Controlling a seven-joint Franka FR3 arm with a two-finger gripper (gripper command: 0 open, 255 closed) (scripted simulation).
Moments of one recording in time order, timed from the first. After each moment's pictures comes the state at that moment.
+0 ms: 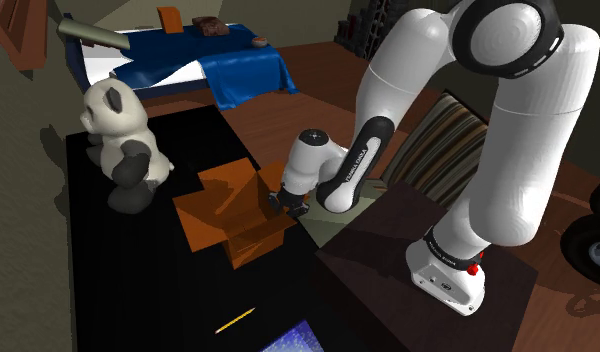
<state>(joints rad) 0.19 0.37 0.23 -2.57 -0.32 3.09 1.70</state>
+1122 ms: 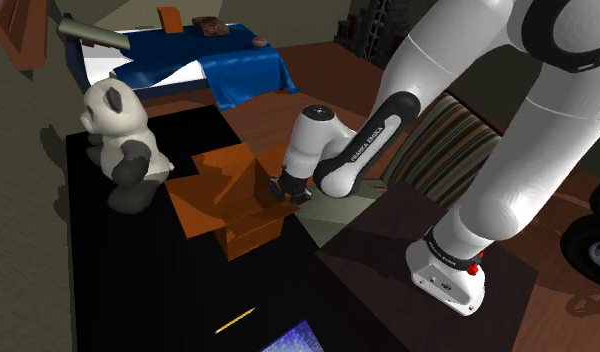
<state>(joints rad) -0.04 0.16 0.50 -2.62 -0.10 2.92 1.54</state>
